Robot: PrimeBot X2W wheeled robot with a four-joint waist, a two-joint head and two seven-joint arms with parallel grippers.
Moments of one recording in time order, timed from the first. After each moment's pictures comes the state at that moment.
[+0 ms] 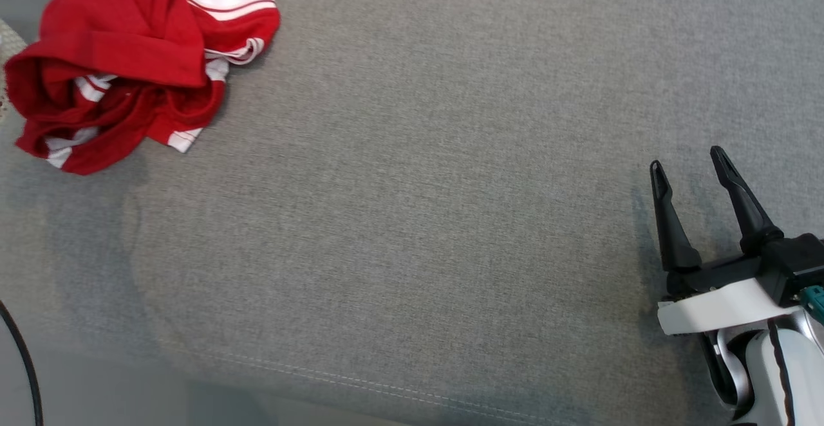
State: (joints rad) left arm -1.05 0.43 -0.03 0.75 -0.69 -0.13 0.34; right arm -0.23 -0.13 0.06 0.11 0.06 0.13 -0.25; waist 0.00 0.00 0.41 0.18
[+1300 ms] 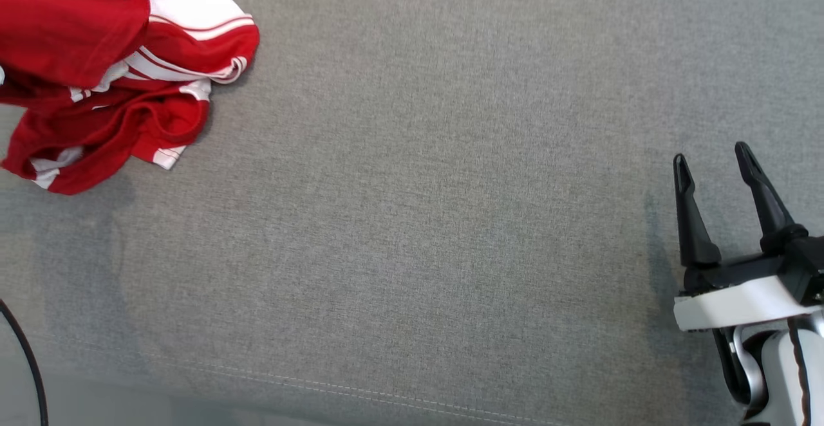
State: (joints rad) left arm -1.05 0.49 -0.18 0.91 -0.74 -0.13 0.19; right arm -0.24 -0.12 0.01 0.11 0.07 0.13 -0.25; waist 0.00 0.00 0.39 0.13
